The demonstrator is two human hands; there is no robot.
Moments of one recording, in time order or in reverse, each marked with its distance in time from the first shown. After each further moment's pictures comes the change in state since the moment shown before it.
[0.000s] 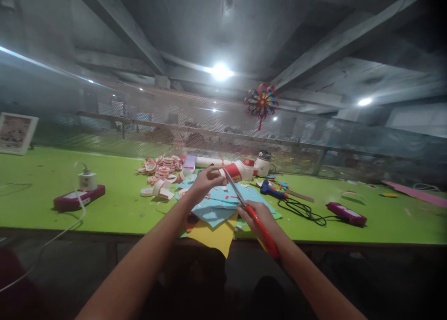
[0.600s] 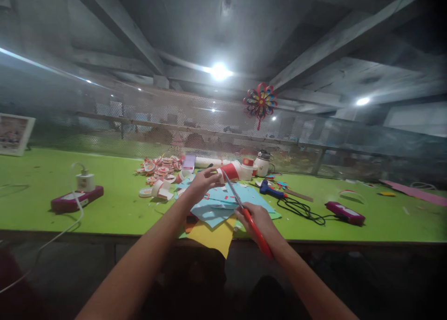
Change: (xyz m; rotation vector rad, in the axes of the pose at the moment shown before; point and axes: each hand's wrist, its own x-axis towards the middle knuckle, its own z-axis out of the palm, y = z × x) left_hand 0.004 -0.002 -0.003 -0.116 0.013 -0.072; right_hand -0.004 -0.001 0.005 -0.039 0.011 0.028
